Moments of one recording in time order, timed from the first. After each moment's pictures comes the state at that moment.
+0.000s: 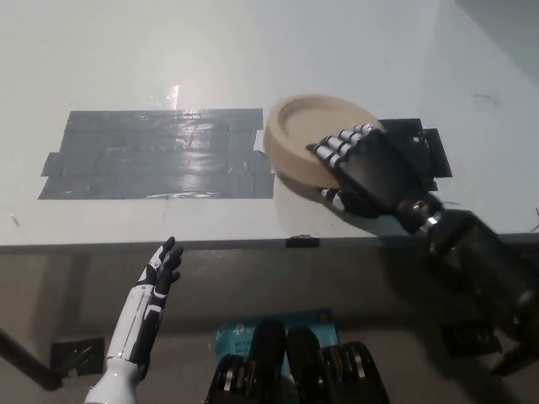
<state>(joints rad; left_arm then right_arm) 0.01 0.08 -0.07 -0.20 0.14 0.06 -0.04 -0.78 -0.40 0.72 0.59 -1.12 -0.17 -0.62</state>
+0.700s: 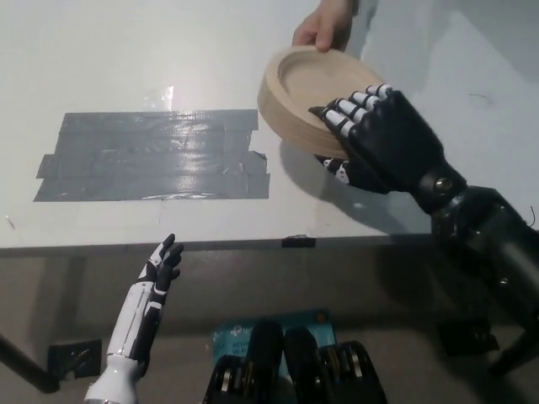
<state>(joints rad) 0.01 0.09 -0.07 -0.20 0.14 0.07 -0.04 -0.77 -0.40 0.62 0.43 -1.12 -0.21 -0.55</state>
